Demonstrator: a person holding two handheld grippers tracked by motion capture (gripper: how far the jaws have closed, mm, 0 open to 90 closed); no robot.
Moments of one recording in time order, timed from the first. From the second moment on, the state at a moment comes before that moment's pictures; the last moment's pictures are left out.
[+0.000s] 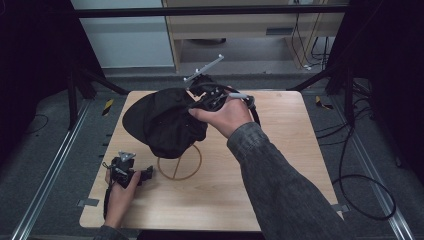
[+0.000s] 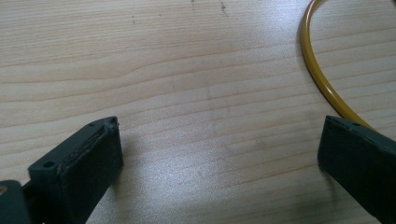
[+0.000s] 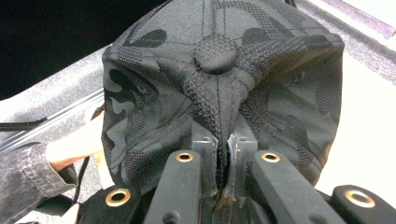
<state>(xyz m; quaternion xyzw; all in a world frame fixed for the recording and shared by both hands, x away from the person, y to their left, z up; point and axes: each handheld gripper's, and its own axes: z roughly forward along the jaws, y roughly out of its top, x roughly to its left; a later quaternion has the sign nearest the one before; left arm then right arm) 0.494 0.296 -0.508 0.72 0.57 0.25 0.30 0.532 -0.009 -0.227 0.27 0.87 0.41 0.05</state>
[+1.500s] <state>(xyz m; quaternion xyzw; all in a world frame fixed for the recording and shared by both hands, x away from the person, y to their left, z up) 0.494 0.295 -0.508 0.72 0.58 0.25 0.30 0.515 -0.027 -0.235 0.29 0.87 0.40 0.04</state>
